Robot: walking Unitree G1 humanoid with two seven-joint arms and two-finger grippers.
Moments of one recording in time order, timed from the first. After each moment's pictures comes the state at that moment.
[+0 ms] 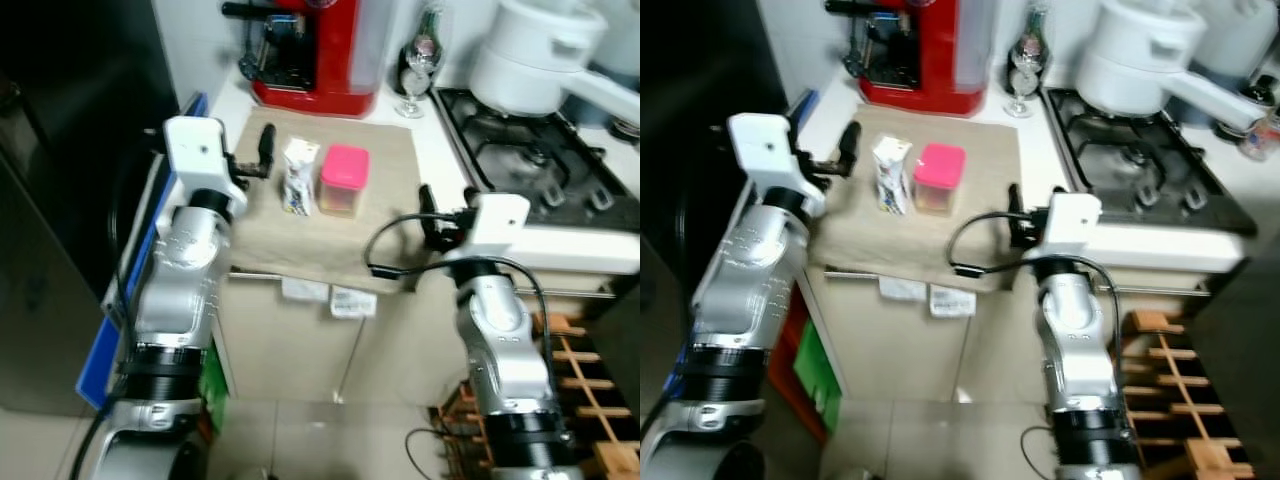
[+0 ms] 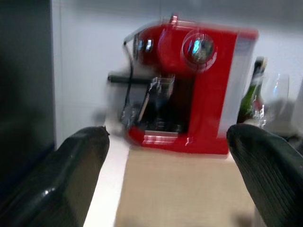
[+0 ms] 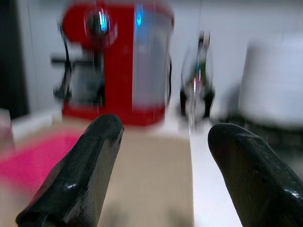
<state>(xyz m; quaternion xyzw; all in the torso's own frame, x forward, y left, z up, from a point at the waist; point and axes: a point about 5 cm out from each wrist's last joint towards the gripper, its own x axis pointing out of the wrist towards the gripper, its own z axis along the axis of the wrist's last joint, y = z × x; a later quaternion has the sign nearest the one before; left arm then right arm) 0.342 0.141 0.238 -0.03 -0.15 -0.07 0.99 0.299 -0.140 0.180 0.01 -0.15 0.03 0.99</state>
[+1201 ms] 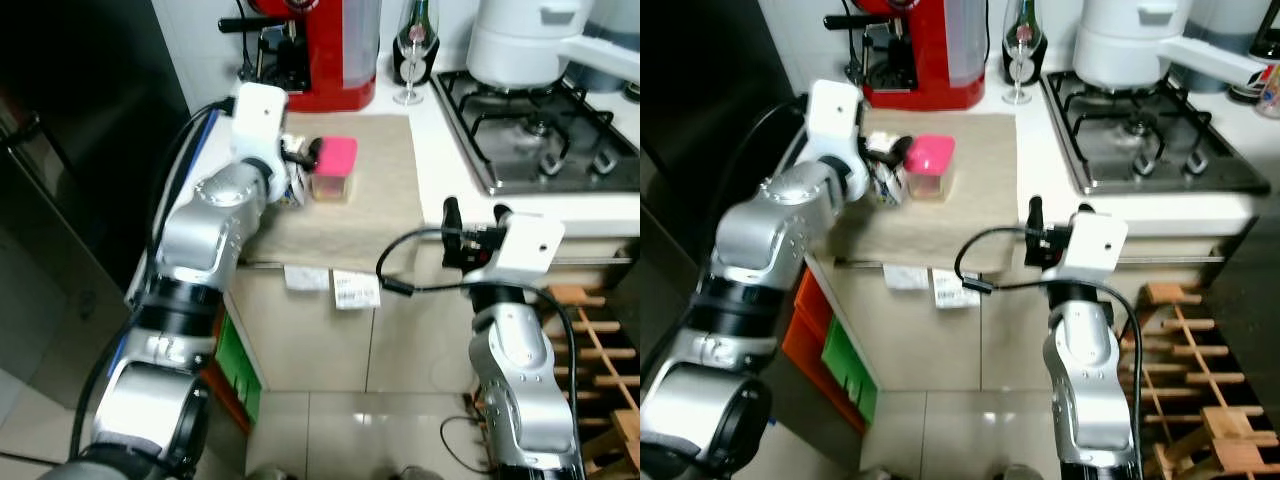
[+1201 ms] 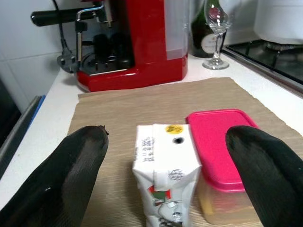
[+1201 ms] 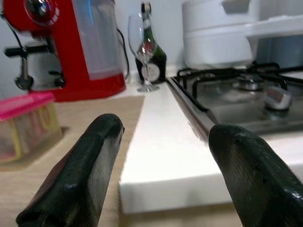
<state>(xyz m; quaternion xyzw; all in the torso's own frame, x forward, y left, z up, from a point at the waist) 0.370 0.107 0.237 0.03 0.03 -0.12 0.99 0.267 -0.154 0.156 0.03 -0.09 -0.04 0.99</state>
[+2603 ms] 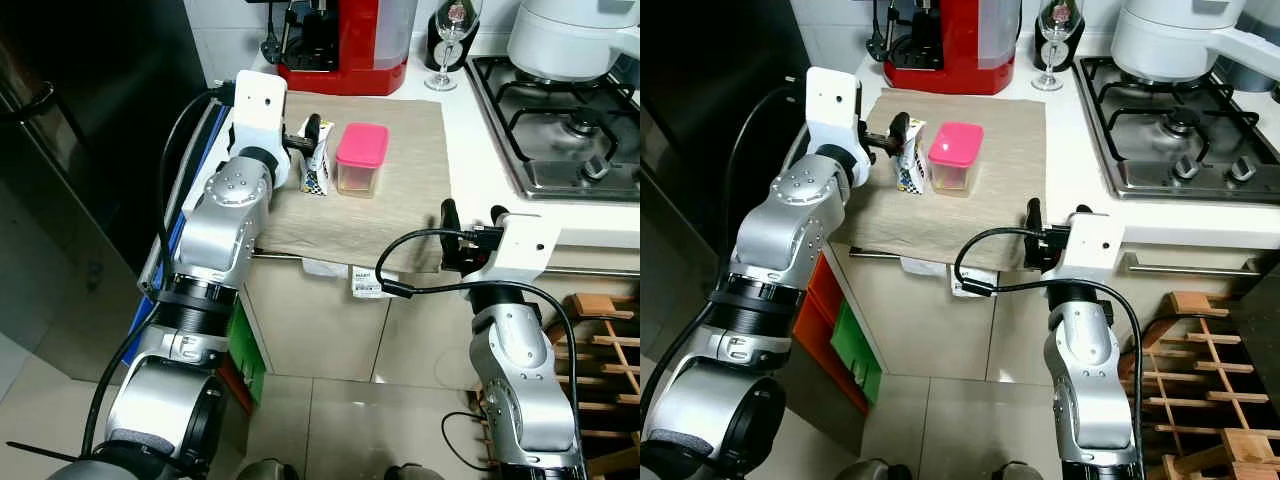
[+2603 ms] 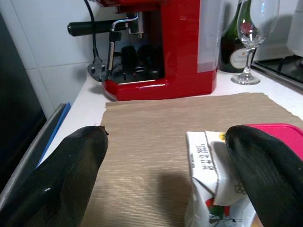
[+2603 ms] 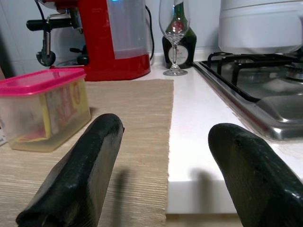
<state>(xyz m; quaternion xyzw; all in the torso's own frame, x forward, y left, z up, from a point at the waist) 0.373 0.093 0.239 0.03 -0.03 -0.10 0.99 0.270 -0.152 0.157 0.02 -0.08 -0.02 1.00</state>
